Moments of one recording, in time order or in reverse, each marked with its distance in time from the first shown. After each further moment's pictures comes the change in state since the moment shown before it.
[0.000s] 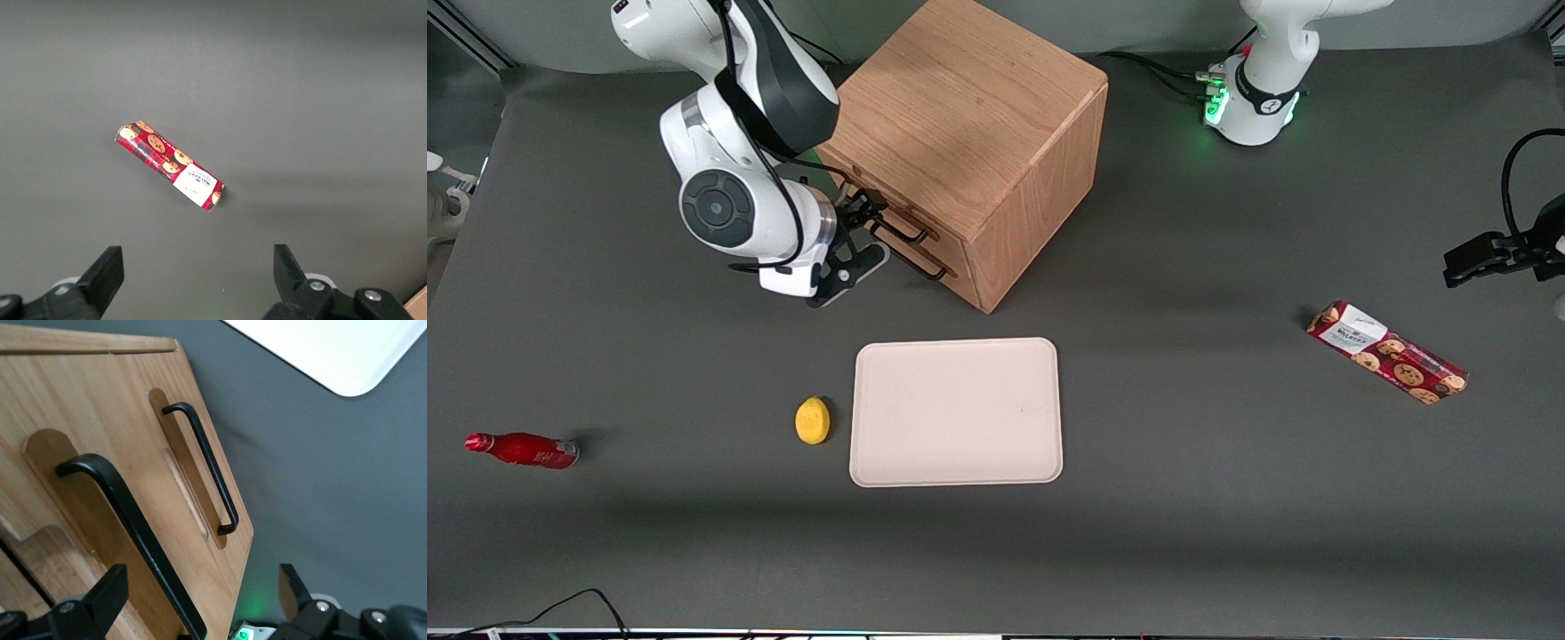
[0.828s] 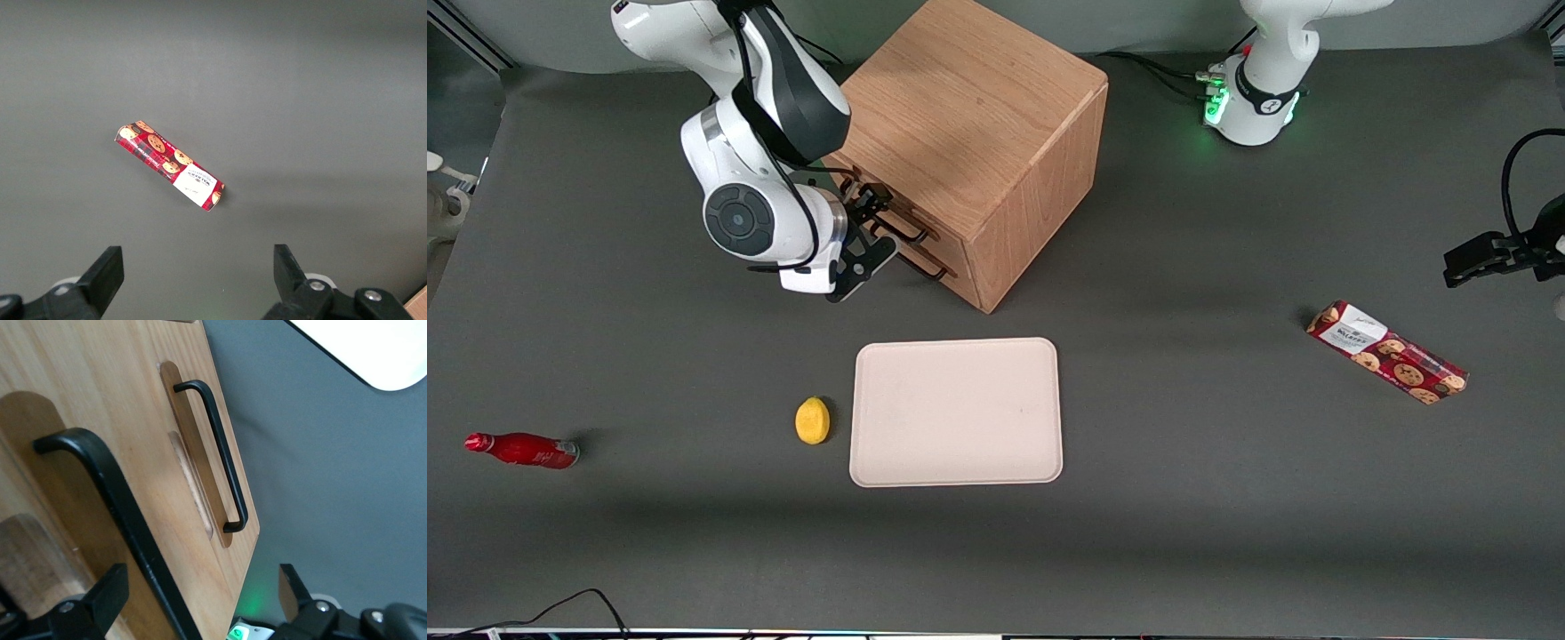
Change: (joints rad) arm 0.000 0.000 0.010 -0.068 0.018 0.028 -0.094
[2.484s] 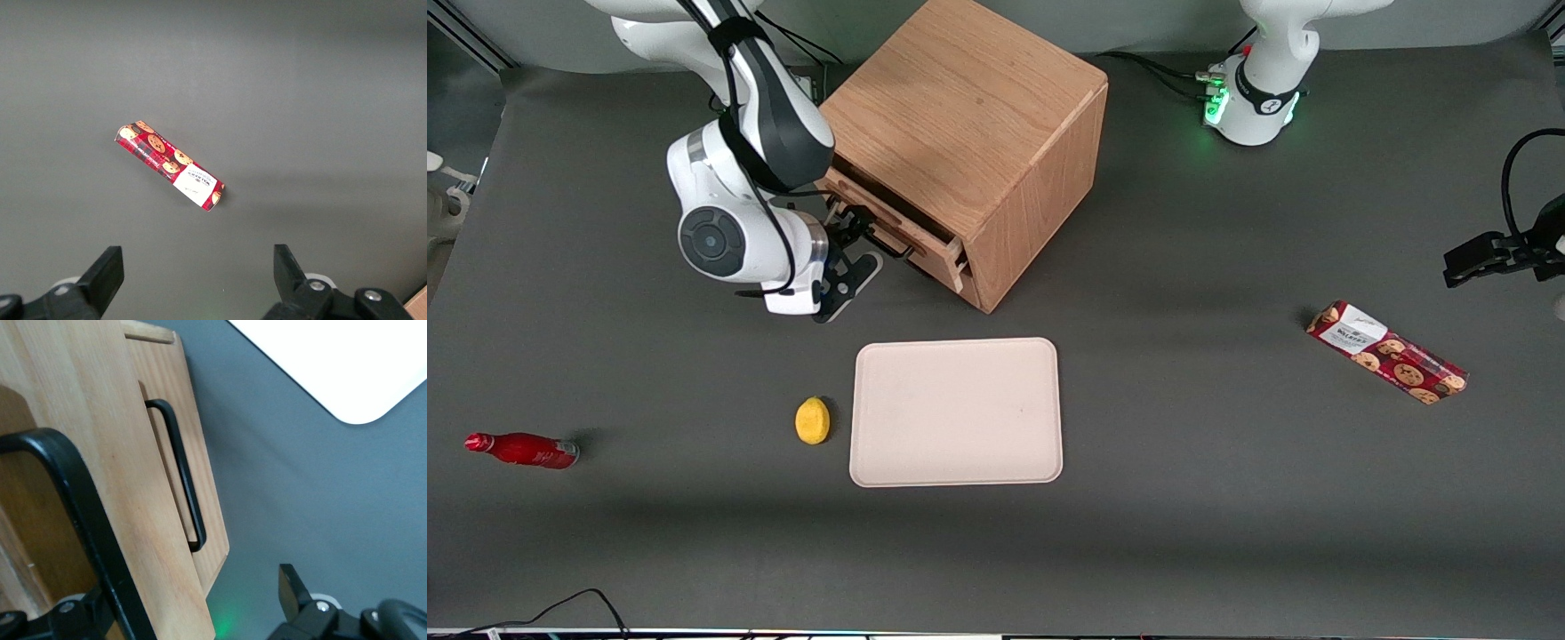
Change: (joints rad) arm -0.012 0.026 -0.062 -0.013 0.000 0.077 -0.154
